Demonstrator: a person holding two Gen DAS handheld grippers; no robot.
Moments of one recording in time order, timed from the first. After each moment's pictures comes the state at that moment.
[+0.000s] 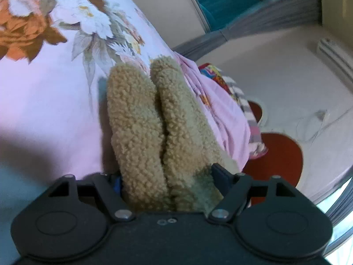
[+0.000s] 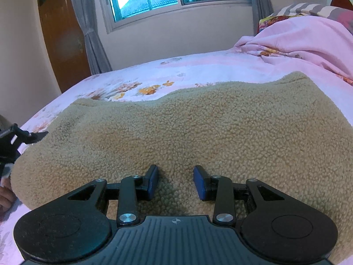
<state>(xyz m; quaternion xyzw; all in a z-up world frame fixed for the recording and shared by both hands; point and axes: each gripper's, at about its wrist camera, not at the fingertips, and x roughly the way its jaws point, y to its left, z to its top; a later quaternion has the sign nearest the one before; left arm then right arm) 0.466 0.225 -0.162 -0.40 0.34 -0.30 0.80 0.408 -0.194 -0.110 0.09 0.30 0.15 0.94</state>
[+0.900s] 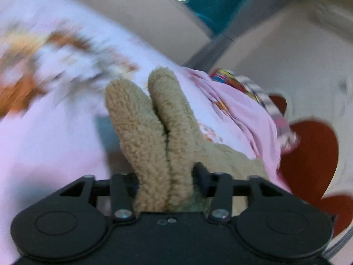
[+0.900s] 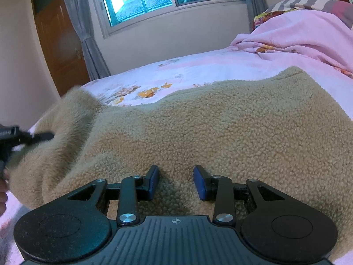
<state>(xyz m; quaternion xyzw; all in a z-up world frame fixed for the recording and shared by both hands) 0.428 0.207 -0.115 -0.32 0.32 -0.22 0.86 0.406 -0.199 -0.103 0.11 0.30 0.15 0.93</state>
